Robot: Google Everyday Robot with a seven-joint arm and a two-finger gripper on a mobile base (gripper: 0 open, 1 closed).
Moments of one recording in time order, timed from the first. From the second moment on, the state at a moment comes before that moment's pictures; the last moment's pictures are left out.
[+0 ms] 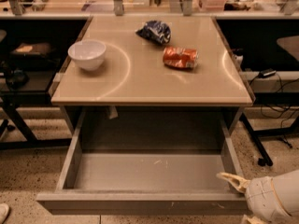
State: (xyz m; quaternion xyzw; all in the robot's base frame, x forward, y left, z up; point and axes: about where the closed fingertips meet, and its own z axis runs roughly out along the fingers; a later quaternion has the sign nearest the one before) arm 0.309 -0.208 0.636 -0.66 0.68 0.22 0.24
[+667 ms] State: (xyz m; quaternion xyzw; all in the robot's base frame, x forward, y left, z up) arm 0.310 -0.208 0.640 -0.66 0.68 0.22 0.24
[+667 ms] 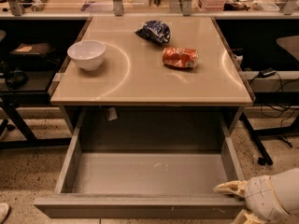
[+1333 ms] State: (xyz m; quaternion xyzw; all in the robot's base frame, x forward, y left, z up) arm 0.310 -0.208 0.640 -0.66 0.68 0.22 0.24
